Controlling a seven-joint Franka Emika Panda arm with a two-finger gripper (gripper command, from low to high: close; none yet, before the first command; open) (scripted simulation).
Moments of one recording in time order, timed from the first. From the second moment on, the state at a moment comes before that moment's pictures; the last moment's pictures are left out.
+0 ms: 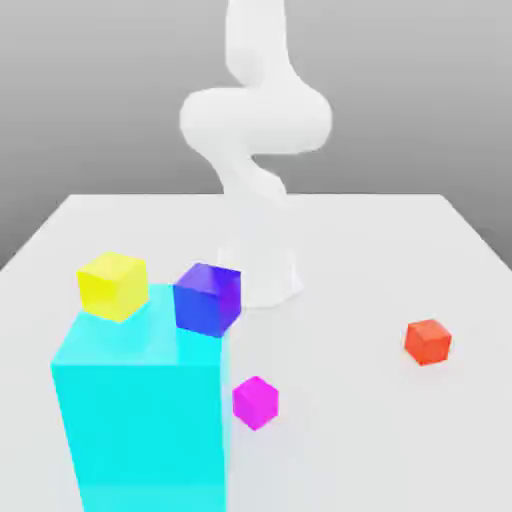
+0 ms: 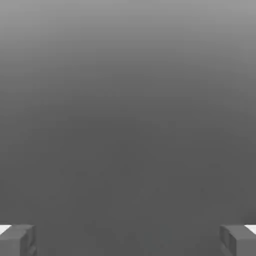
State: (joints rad) arm 0.08 -0.73 0.01 -2.36 0.01 2.36 0.70
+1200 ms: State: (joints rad) arm 0.87 0.26 0.03 -2.84 -0.18 3.10 -0.01
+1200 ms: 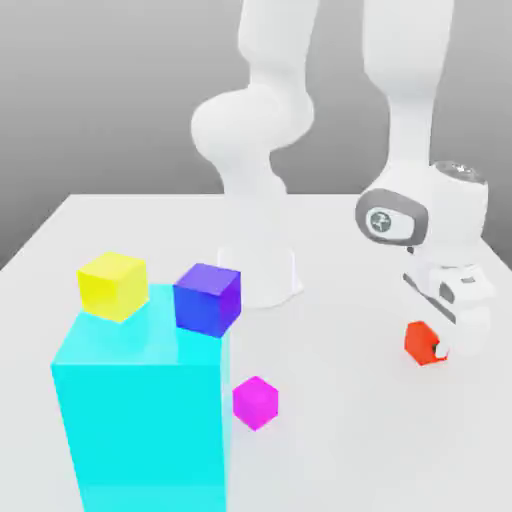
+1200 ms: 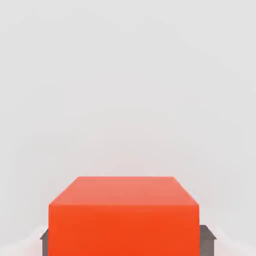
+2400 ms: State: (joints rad) arm 0.24 -0.35 -0.34 -2.47 -0.13 2.13 0.00
